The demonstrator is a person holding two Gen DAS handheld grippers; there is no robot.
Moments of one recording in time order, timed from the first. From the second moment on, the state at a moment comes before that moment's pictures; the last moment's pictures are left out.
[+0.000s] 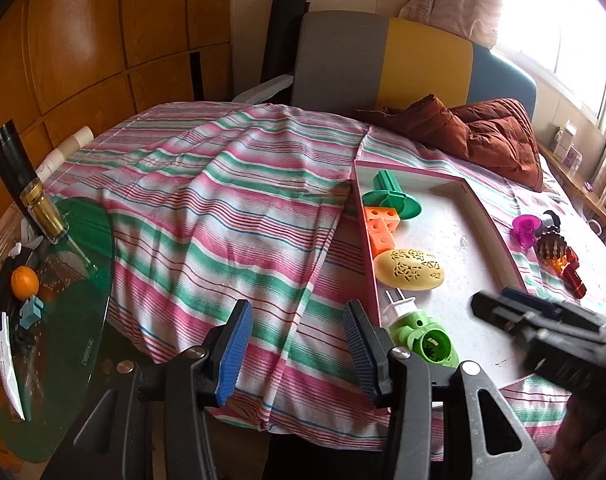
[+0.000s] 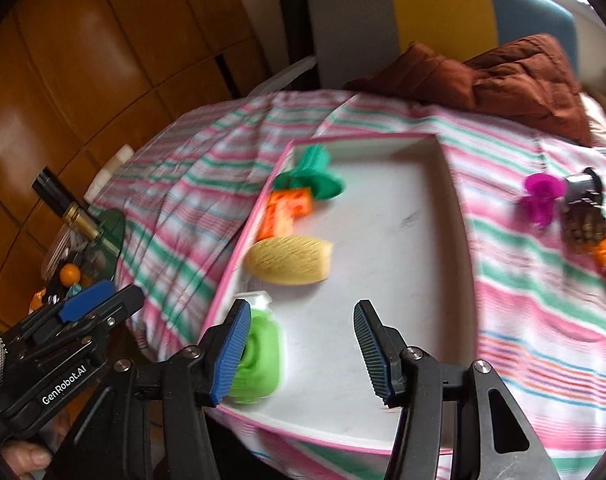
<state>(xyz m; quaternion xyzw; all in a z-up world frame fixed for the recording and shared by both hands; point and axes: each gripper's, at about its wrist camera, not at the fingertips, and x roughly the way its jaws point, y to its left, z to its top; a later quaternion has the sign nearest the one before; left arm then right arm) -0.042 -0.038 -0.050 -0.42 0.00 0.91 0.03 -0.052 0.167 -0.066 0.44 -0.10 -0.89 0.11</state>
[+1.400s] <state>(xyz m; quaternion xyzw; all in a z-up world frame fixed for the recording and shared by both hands) -0.069 0.154 -0.028 -0.43 0.08 0.87 0.22 0.014 0.485 -0.065 0.39 -0.18 -0.88 -0.21</state>
